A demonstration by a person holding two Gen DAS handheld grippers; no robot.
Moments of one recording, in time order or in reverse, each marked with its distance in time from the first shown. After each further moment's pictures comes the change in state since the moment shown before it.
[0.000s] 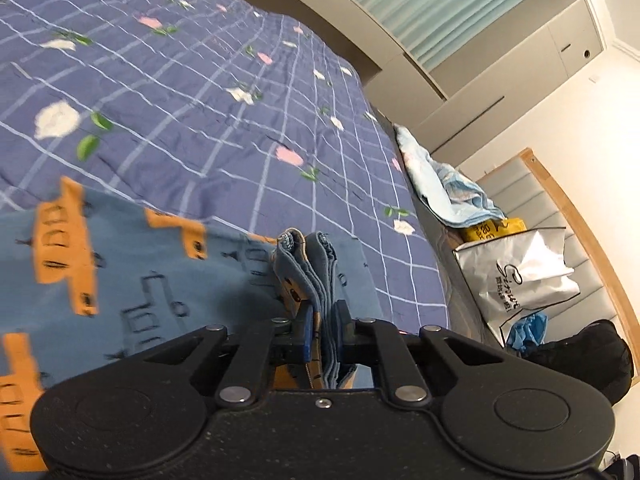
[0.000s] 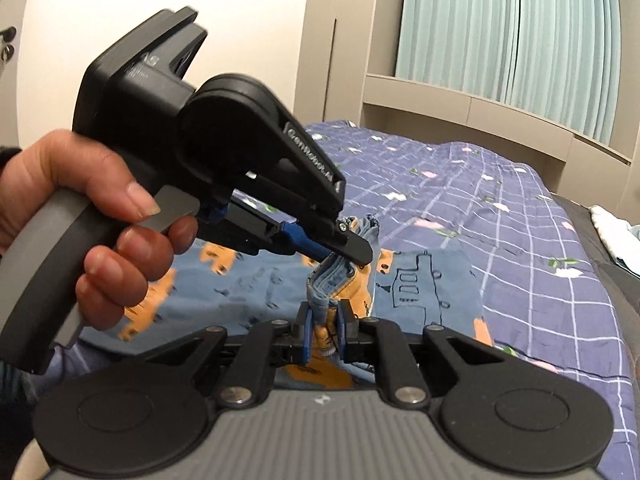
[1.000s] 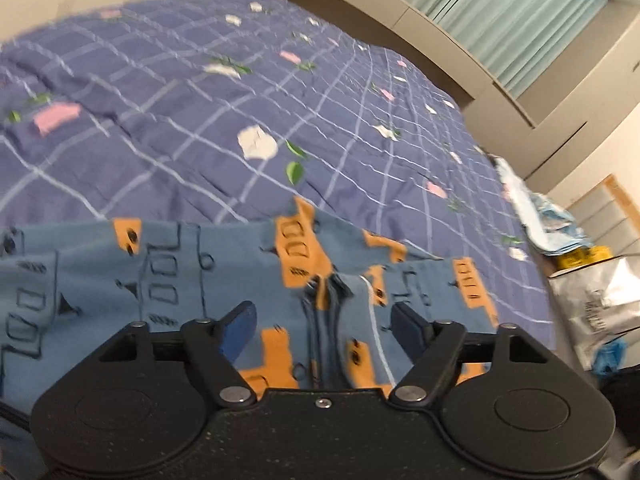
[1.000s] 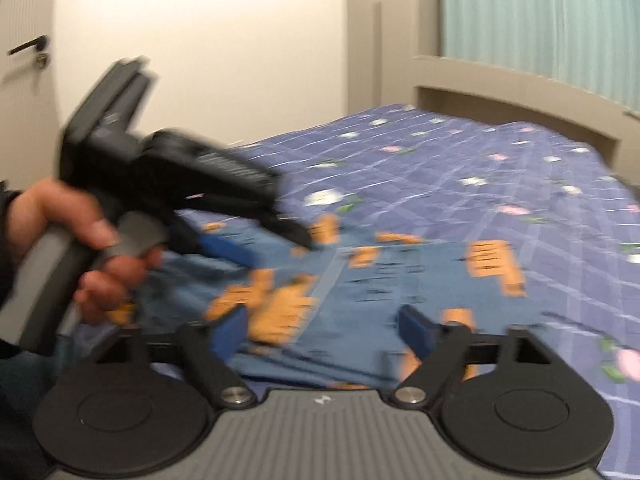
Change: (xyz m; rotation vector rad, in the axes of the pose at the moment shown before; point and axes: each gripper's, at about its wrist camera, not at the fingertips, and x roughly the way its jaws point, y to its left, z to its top) left arm -0.067 0.082 -0.006 -0.013 -0.082 0.311; right arm 0.018 0.021 0.002 0.031 0.037 0.076
